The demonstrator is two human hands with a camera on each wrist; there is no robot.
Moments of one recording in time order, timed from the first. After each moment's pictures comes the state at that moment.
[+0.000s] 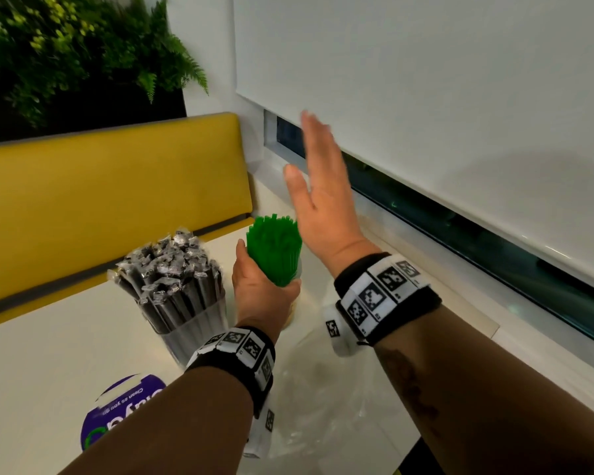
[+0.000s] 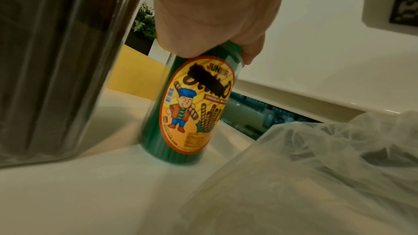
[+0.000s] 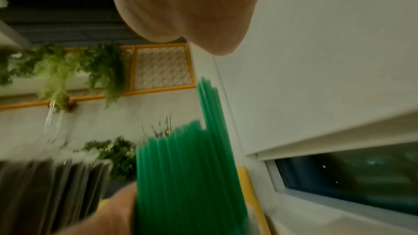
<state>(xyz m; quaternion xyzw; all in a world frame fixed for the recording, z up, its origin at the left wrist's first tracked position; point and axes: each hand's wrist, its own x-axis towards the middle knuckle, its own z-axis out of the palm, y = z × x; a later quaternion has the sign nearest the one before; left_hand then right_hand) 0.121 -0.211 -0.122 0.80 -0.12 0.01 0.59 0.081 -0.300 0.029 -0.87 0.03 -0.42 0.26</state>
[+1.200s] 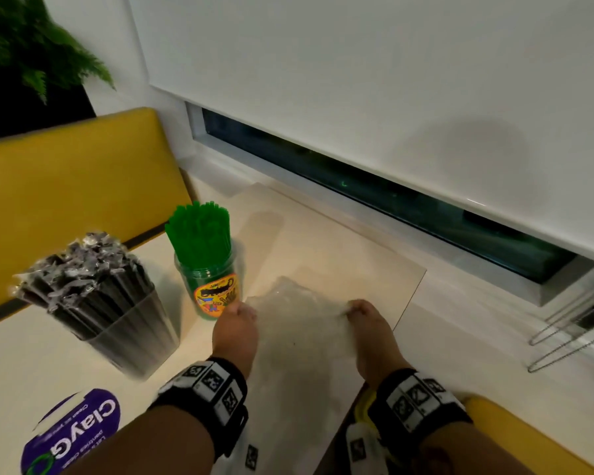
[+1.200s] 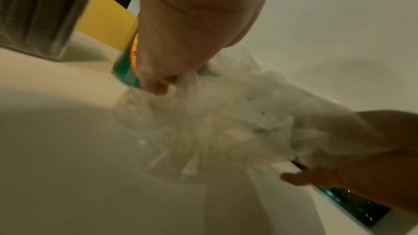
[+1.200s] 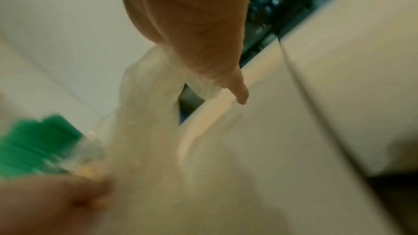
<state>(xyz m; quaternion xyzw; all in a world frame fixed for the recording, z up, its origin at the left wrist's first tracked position) 0.033 -0.205 -0.141 0.78 -0.07 -0.27 0.56 -0.122 -0.340 -0.148 -0.55 0.48 -0.25 0.64</state>
